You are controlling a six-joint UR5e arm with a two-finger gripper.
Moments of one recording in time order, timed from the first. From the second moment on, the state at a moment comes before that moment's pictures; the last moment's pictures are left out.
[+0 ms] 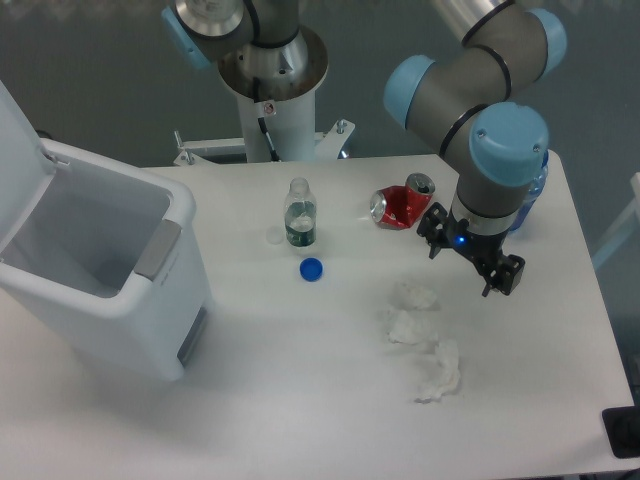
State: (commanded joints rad) arm 2.67 -1.97 -1.48 -1.19 1.59 1.40
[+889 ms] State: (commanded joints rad) arm 2.66 -1.86 -1.56 -1.13 1.48 1.26
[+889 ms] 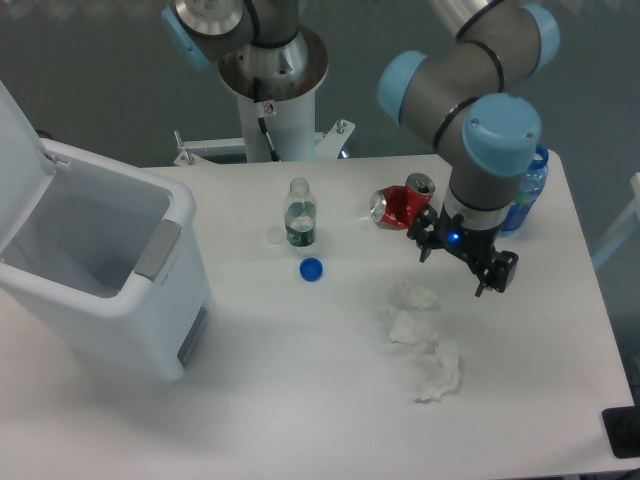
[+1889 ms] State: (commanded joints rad) arm 2.43 -1.42 -1.68 -1.13 1.09 0.87
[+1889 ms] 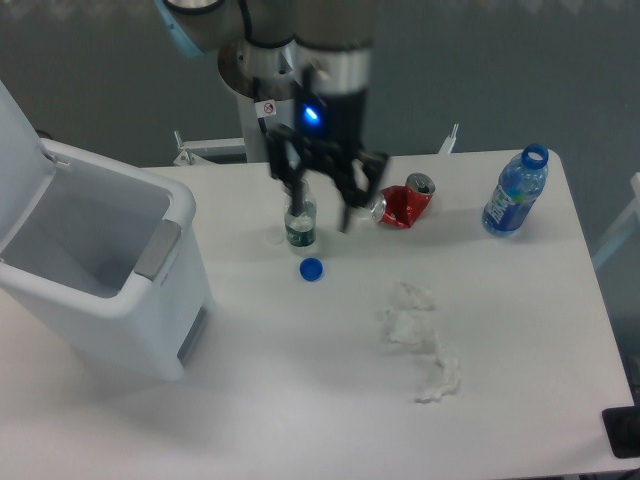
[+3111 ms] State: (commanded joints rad) arm 2.10 -1.33 -1.58 -1.12 1.03 0.80
